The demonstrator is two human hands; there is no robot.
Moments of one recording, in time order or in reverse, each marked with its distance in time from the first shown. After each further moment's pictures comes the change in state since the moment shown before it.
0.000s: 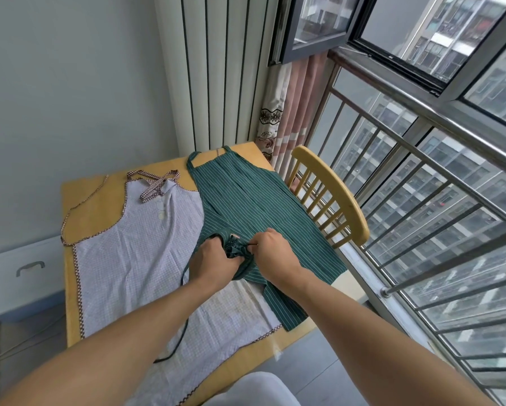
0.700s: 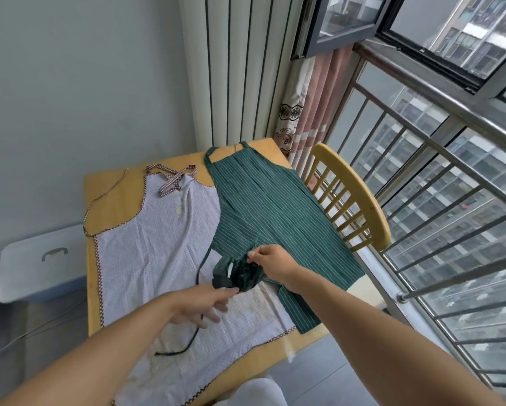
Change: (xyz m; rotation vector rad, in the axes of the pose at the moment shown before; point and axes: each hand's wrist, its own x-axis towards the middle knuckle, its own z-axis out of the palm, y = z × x) left_hand -0.002 -0.098 -0.010 -0.274 -0.916 -0.267; right_hand 0.026 0.008 0.039 0.498 -0.296 0.215
